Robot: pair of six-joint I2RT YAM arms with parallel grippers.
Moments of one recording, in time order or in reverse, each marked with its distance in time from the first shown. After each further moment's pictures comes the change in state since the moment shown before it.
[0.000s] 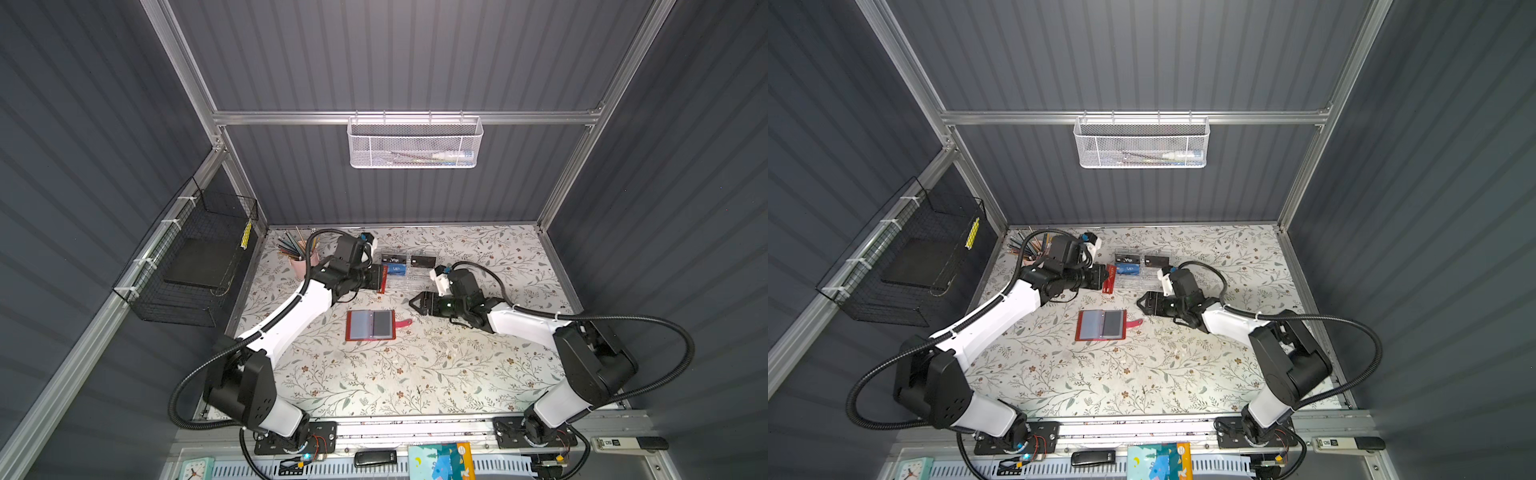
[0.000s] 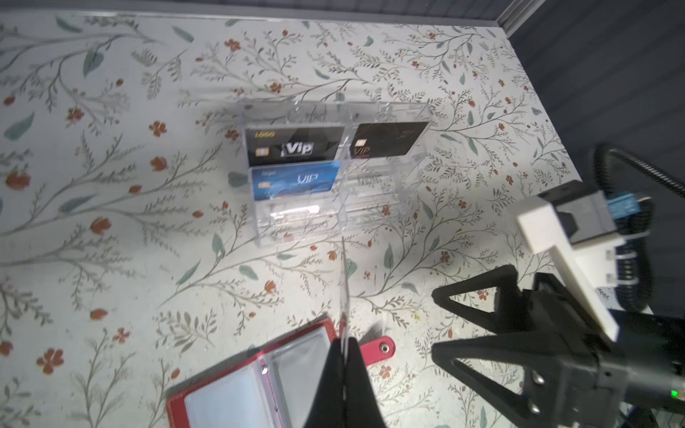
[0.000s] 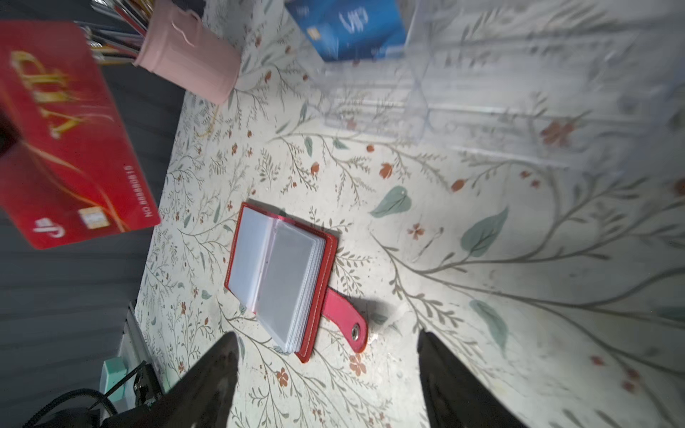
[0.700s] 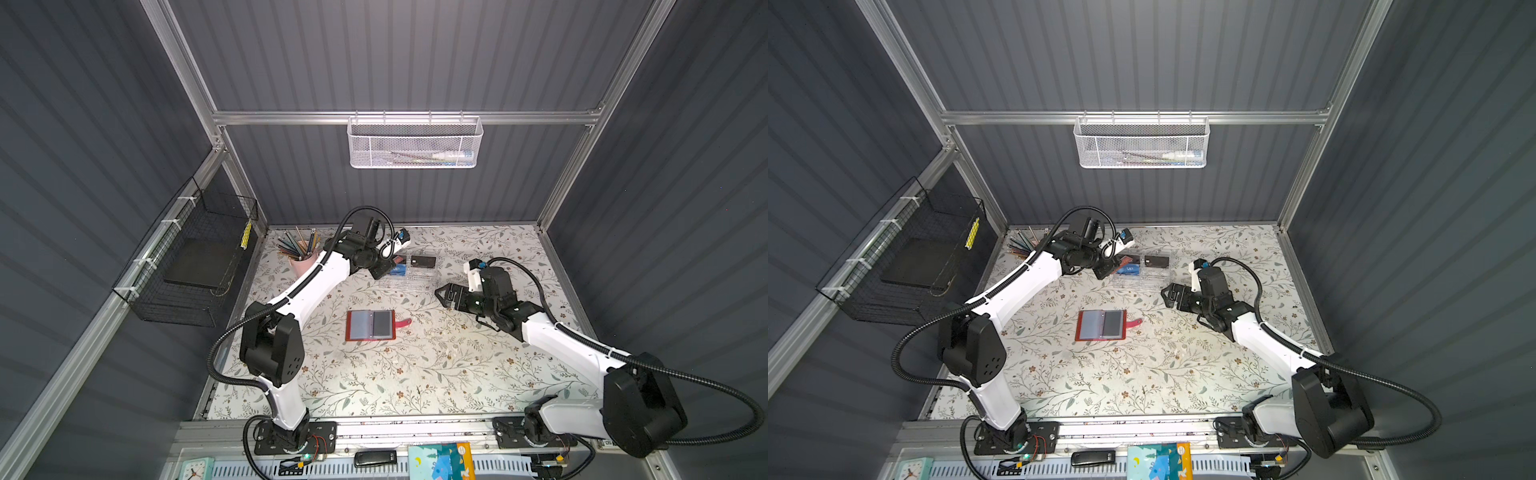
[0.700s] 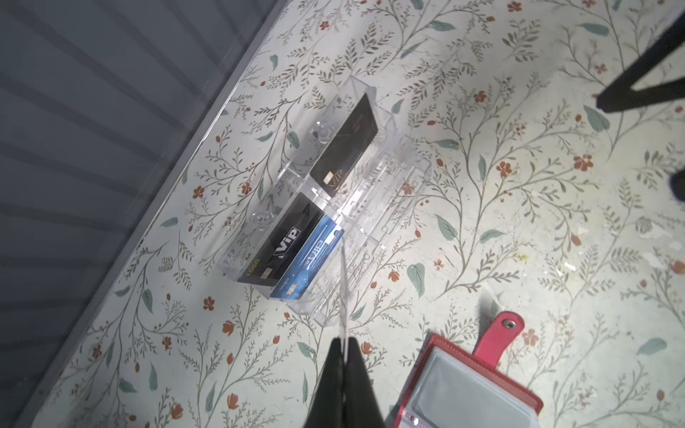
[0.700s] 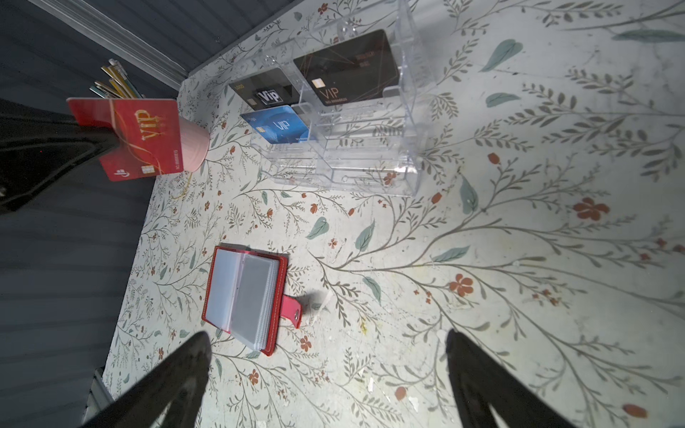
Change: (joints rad) left arm -0.004 0.254 0.323 -0.185 0.062 0.896; right arm -0.122 -0.256 -0.077 -0.169 0.107 -0.039
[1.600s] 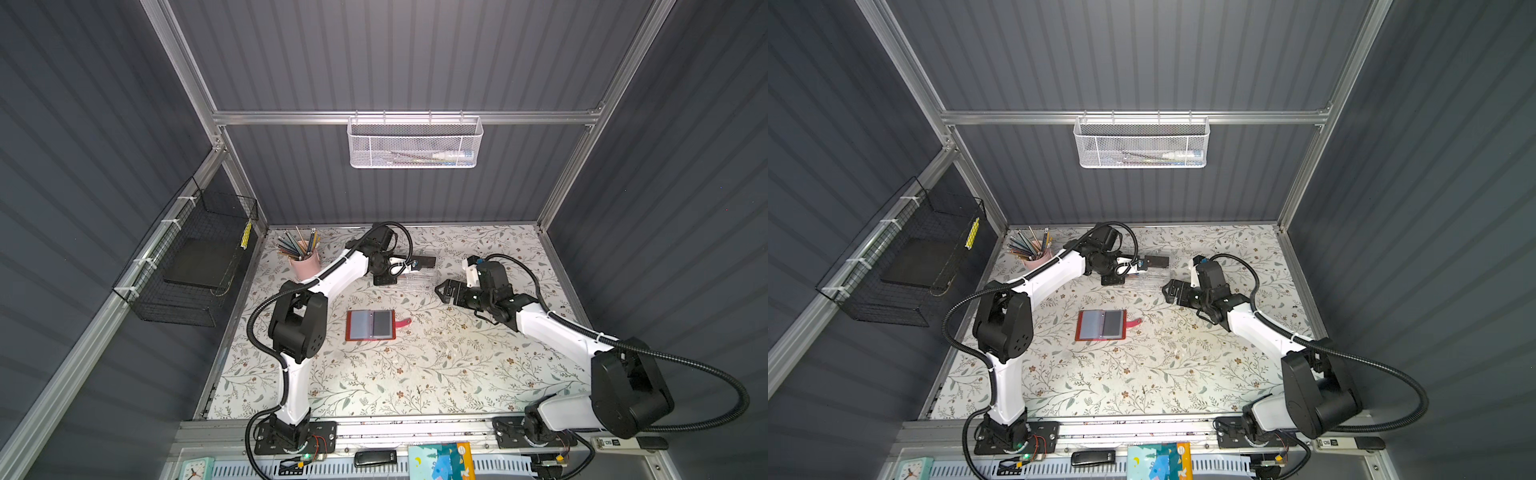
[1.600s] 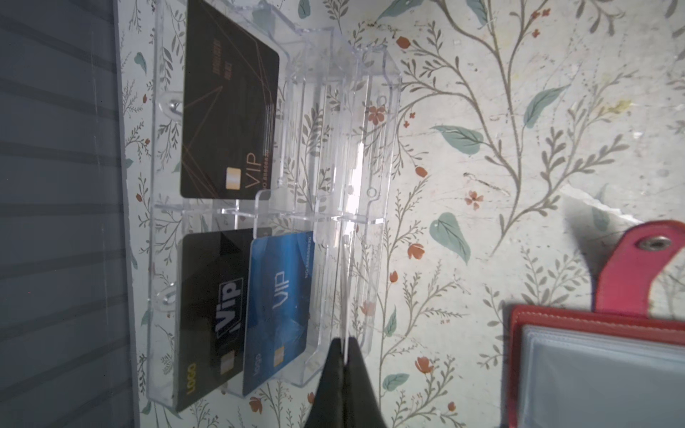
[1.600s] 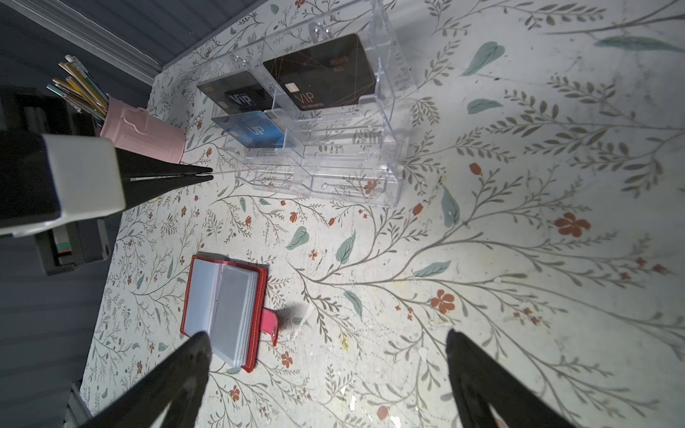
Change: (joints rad) left arm -0.026 0.253 0.097 -0.016 -0.055 0.487; right arm -0.027 0.103 0.077 -0.025 0.002 -0.031
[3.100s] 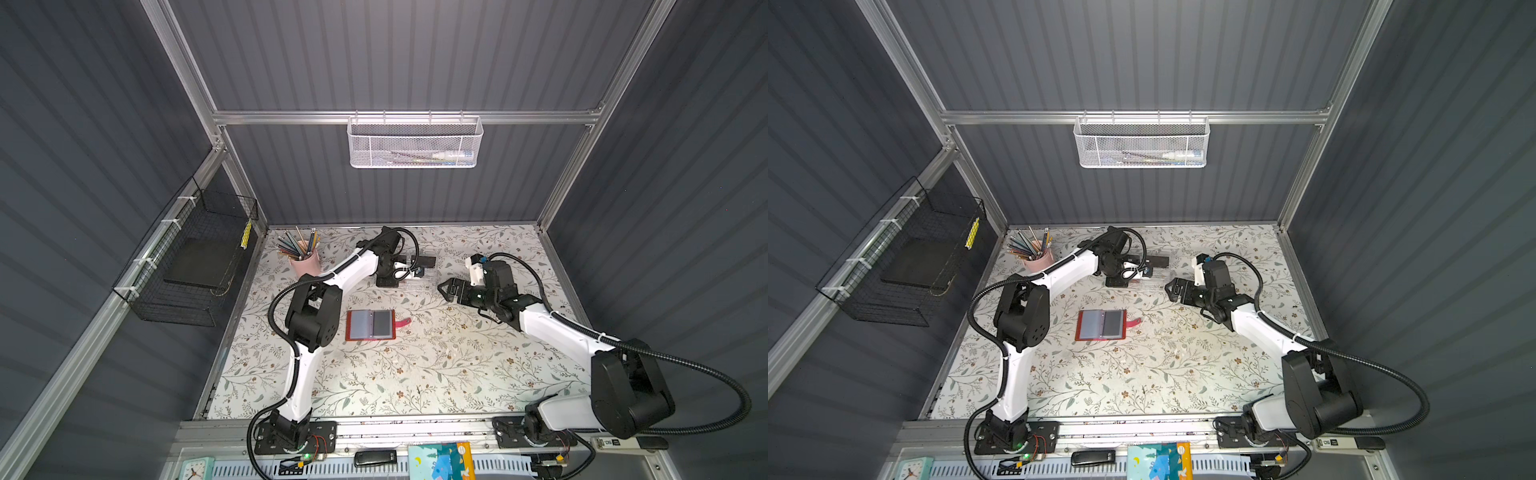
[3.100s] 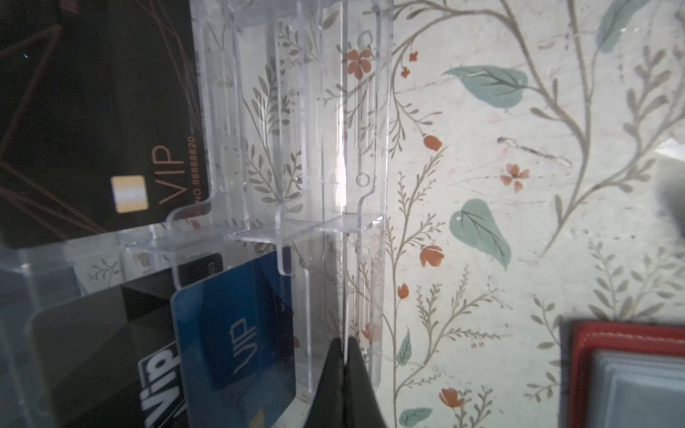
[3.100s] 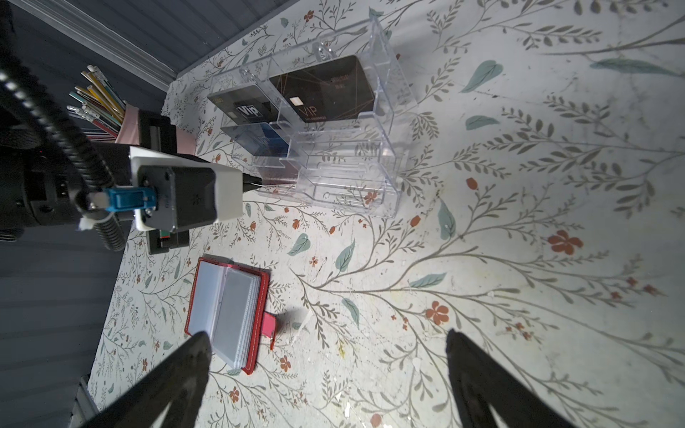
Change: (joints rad) left arm -0.015 0.145 0.107 -0.064 -0.083 0.080; right arm -0.045 -0.014 -0.024 0.043 -0.060 -0.032
